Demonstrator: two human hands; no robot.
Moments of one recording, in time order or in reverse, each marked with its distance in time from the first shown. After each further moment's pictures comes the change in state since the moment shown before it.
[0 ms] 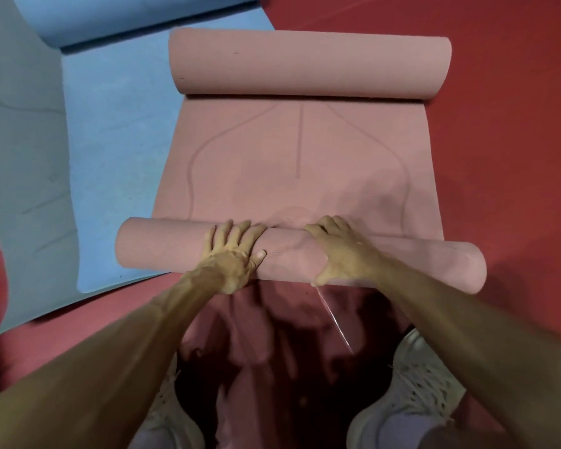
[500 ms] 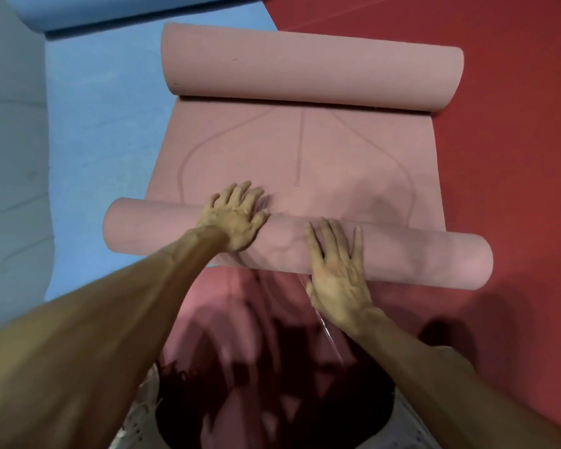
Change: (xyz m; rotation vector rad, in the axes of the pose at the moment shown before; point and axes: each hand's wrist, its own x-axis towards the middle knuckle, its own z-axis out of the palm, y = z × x) left_hand 0.082 -0.006 -0.035 0.005 0.115 -0.003; right_hand -0.001 -0.032 0.041 -0.082 0.488 0.179
